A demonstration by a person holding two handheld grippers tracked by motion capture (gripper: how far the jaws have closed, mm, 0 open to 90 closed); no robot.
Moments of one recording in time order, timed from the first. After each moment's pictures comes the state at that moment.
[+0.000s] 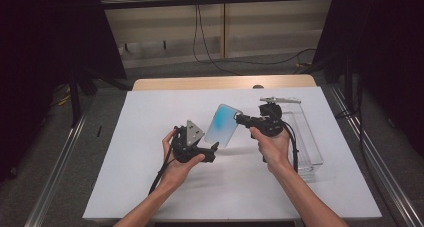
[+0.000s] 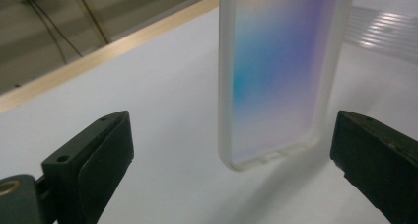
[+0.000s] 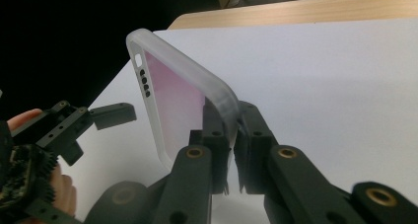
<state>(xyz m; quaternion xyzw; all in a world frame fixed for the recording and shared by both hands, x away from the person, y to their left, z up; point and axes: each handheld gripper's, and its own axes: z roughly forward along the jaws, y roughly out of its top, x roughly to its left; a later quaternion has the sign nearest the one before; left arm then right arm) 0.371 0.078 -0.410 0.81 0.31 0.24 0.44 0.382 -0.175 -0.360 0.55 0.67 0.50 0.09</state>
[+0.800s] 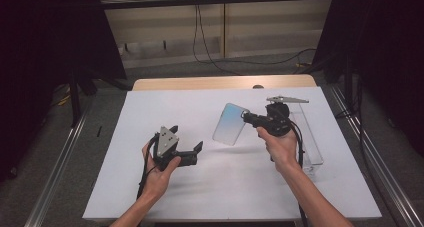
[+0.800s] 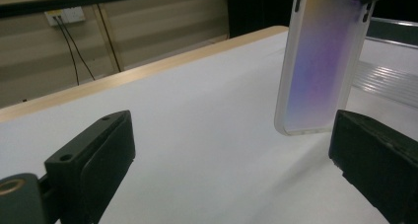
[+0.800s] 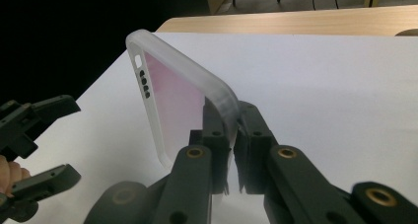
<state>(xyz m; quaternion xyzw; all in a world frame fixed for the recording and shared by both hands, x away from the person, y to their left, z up) 0.353 0.128 -0.414 0.74 0.32 0.27 0.53 0.377 -0.191 -0.355 0.54 0.68 0.49 0.12</state>
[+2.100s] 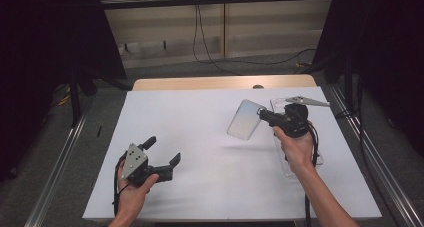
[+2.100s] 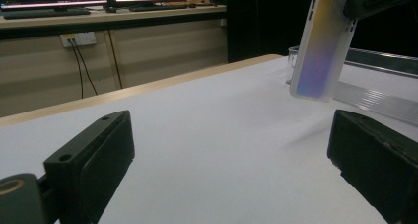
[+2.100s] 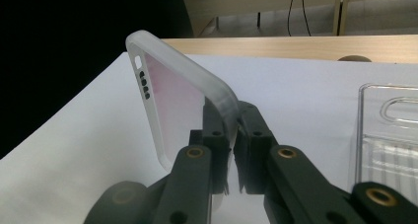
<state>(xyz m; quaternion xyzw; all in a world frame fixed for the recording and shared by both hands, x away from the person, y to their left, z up) 0.313 0.190 -0.415 0.70 0.32 0.26 0.58 0.365 -0.228 -0.351 0.54 0.66 0.50 0.17</state>
